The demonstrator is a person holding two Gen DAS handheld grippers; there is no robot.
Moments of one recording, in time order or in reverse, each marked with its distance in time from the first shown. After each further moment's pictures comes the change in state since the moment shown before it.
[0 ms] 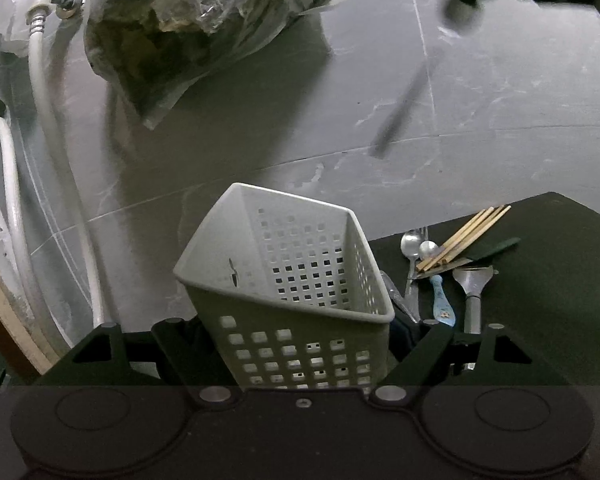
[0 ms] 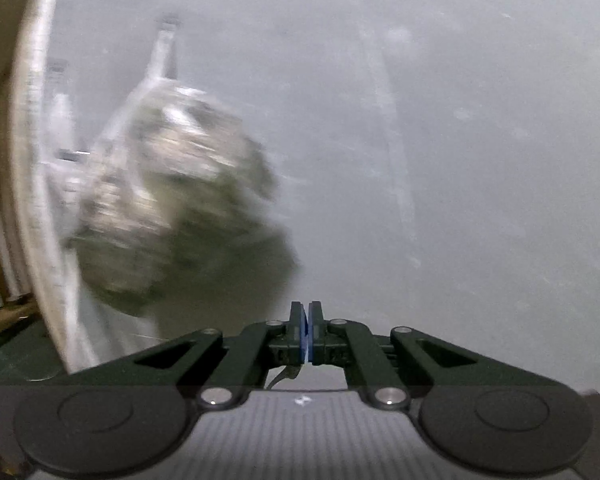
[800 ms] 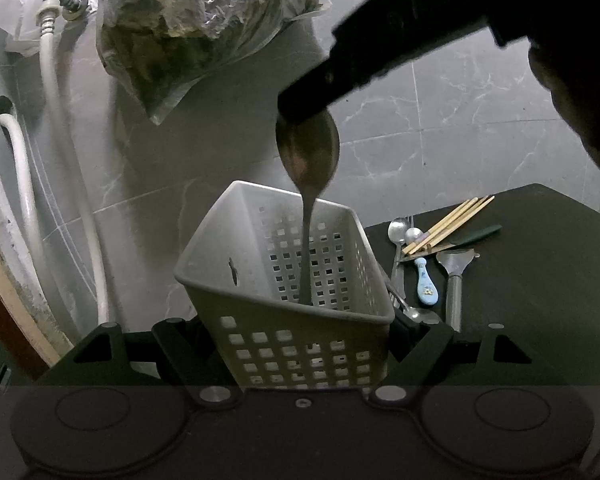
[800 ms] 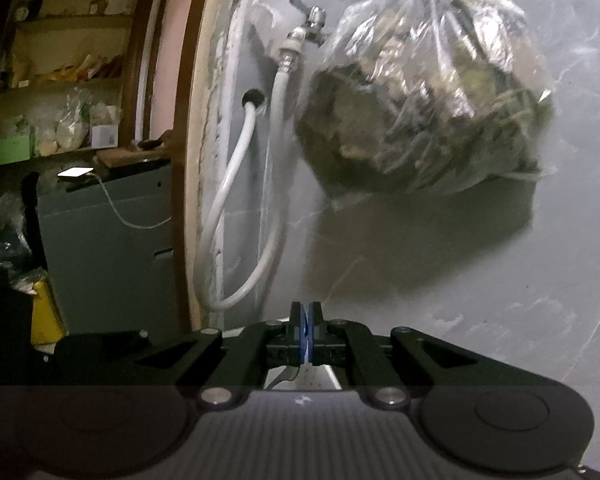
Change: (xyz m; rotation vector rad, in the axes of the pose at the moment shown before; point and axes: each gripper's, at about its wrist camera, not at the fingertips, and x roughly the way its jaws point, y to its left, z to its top) left arm -0.026 -0.002 -0.010 0.006 0.013 -0.017; right arm 0.015 0.128 -0.077 -0.423 0.235 0.324
